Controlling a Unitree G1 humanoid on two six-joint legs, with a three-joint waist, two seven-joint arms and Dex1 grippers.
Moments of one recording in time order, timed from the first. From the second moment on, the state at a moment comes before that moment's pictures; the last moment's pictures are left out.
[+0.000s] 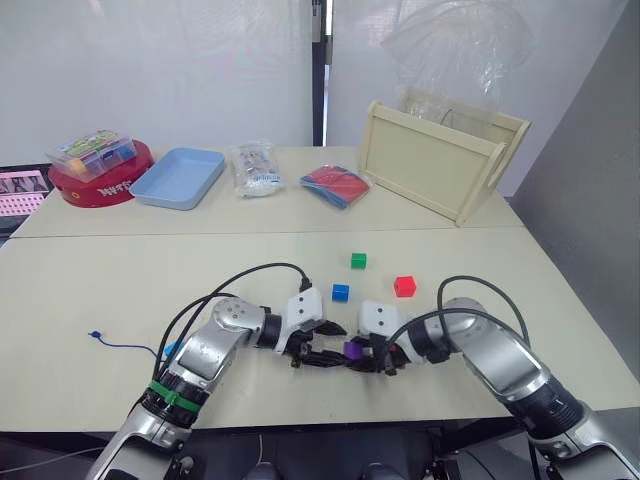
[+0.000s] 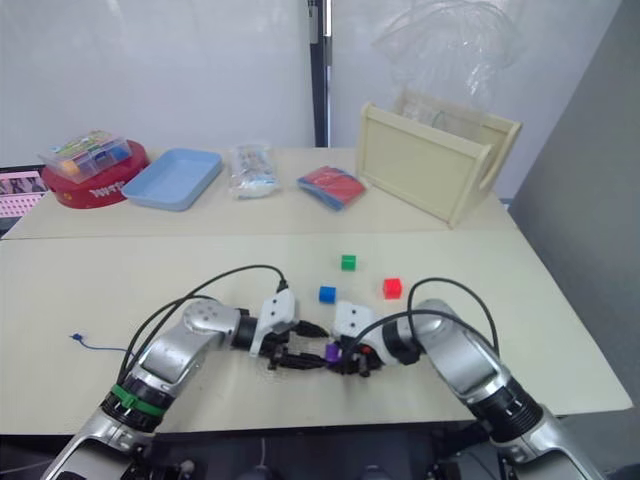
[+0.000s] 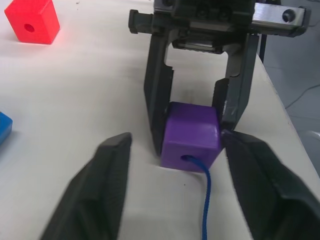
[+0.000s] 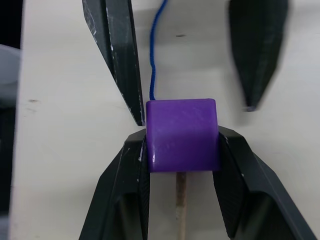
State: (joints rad) left arm -0.51 0.47 -0.33 0.01 -0.20 0.41 -1.19; right arm -0.51 -0.64 0.43 -0.27 0.09 0.69 1.15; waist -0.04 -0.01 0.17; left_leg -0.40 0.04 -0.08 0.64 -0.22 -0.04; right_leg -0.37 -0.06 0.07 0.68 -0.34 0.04
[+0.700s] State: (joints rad) left arm -0.55 0.37 -0.42 0.12 -0.13 0.31 -1.18; right arm -0.35 -0.80 0.25 -0.47 0.22 0.80 1.05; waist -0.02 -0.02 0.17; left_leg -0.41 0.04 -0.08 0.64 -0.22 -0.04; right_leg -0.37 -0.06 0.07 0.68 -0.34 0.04
